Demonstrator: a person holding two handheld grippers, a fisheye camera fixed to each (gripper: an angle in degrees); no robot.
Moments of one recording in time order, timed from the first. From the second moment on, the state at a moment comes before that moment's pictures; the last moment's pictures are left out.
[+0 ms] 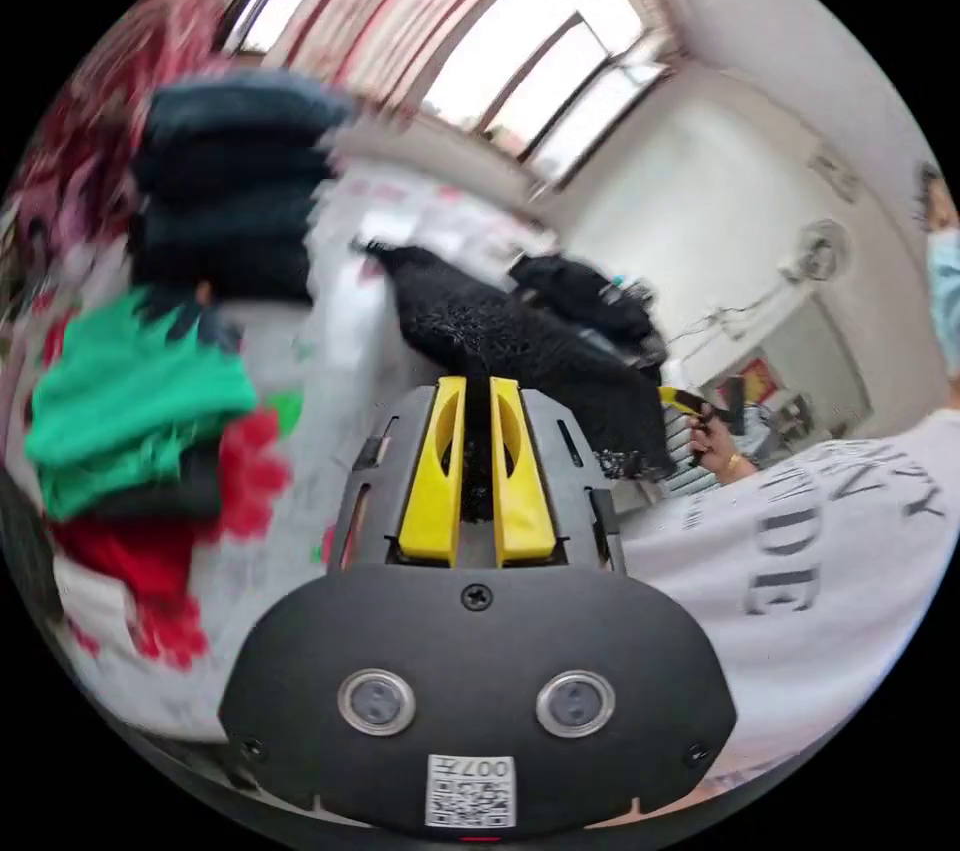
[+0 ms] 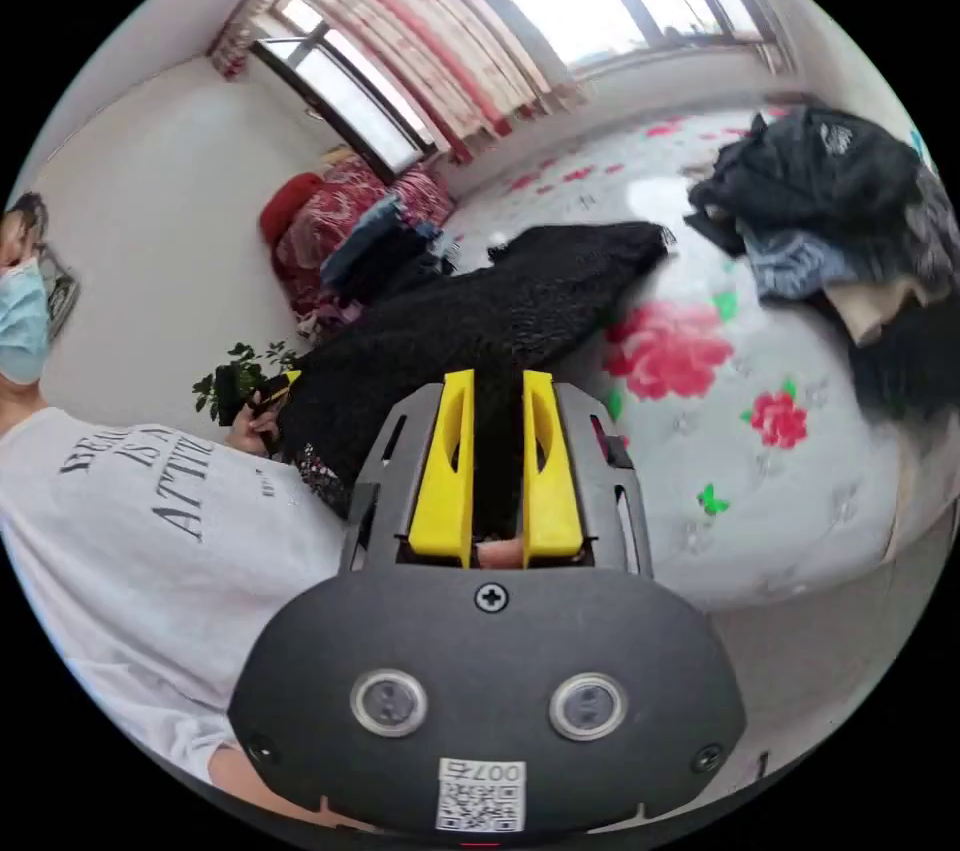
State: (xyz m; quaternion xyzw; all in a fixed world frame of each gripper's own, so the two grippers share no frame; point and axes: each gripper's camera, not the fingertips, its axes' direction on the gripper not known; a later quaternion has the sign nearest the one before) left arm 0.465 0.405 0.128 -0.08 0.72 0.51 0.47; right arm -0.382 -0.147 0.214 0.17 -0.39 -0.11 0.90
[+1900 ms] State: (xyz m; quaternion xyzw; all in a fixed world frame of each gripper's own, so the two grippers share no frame) left arm 0.320 0.308 0.086 0.18 0.89 0.34 0.23; right arm -0.323 0.003 -0.064 0.49 -0.37 -0.18 0.77
